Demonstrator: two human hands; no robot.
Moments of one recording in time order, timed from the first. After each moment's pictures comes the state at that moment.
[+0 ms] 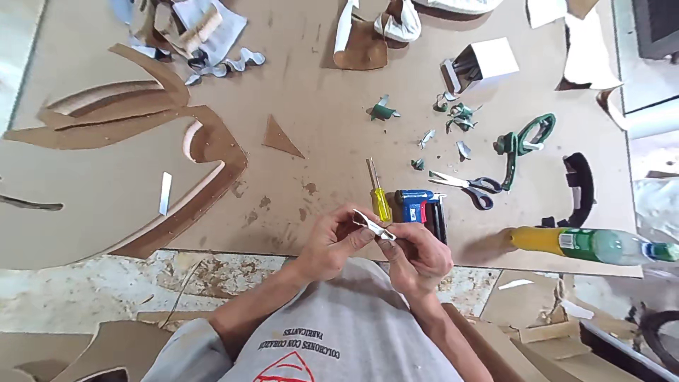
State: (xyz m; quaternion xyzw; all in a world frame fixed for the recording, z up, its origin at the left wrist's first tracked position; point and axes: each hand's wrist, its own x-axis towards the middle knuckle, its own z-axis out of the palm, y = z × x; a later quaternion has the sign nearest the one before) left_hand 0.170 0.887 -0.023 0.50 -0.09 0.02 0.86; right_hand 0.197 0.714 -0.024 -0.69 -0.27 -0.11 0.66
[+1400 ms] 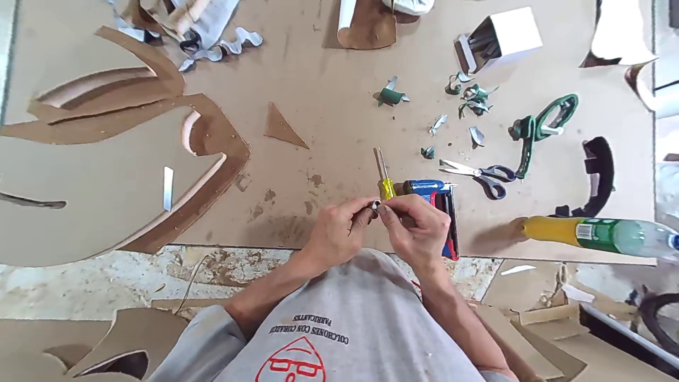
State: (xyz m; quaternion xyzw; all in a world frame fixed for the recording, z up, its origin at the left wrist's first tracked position) left_hand 0.177 0.897 -0.040 0.79 -0.04 0.03 0.61; right_hand 0.224 0.723 -0.033 -0.81 -0.23 -0.06 0.54
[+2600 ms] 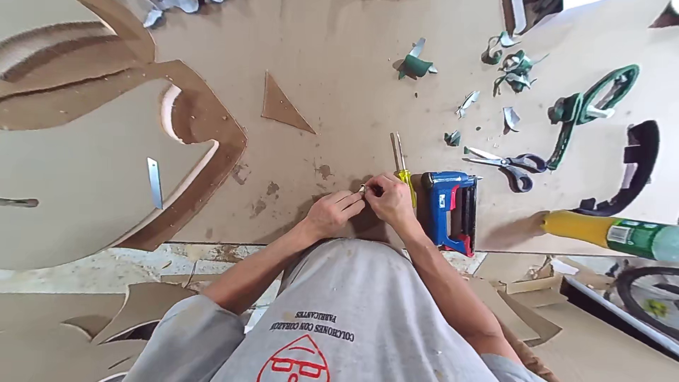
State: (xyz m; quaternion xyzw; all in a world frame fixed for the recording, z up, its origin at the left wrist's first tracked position) left_hand 0.177 0.943 -0.191 0.91 -0.25 0.11 0.33; right_hand 0.262 0.757 -0.152 -0.92 -0.17 0.16 0.31
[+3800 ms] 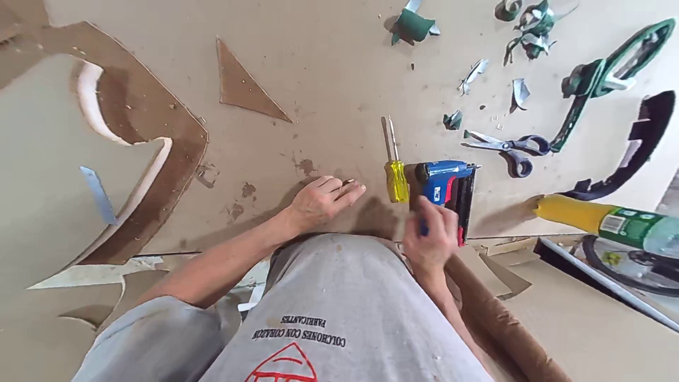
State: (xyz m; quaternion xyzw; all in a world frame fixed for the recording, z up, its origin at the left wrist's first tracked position) left_hand 0.208 0.954 -0.189 0.91 -0.31 0.06 0.28; right_hand 0.194 0.683 -0.107 -0.98 -0.05 -0.01 0.19
